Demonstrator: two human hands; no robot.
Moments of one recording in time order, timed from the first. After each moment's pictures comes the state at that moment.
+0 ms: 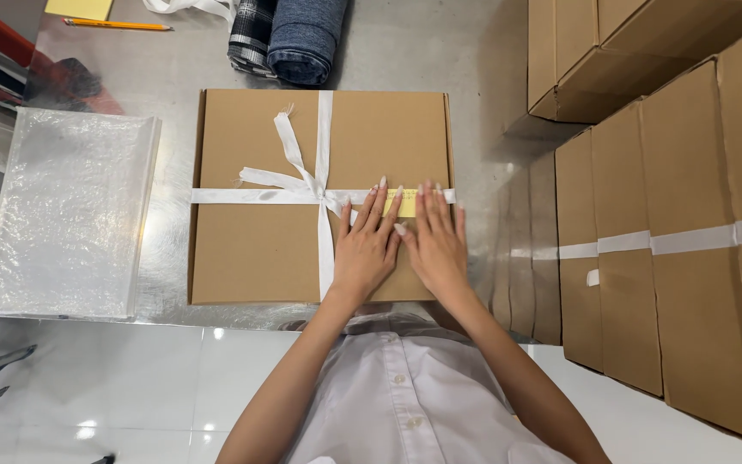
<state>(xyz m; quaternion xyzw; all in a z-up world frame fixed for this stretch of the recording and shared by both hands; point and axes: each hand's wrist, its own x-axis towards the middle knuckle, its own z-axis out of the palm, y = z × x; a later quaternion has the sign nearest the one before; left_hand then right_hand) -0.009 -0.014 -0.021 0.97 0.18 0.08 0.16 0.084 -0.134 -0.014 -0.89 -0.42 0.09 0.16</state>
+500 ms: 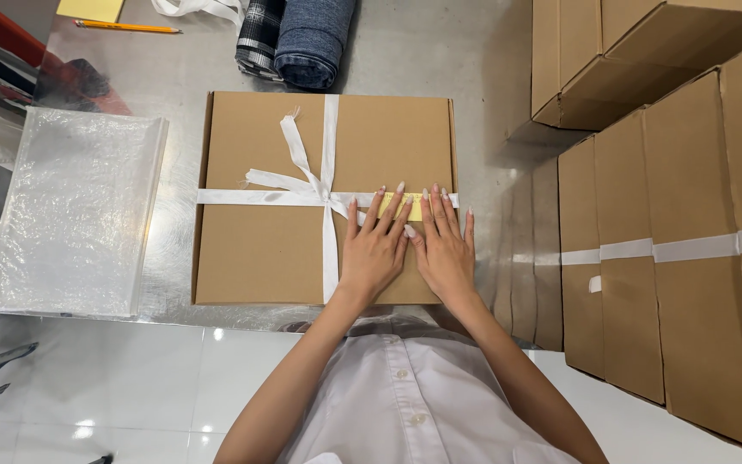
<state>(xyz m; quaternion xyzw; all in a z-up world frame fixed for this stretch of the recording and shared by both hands) -0.002 -0.019 -0.015 0.98 0.17 0.08 0.12 0.088 -0.144 -0.031 -0.90 -0.42 -0.01 0.13</state>
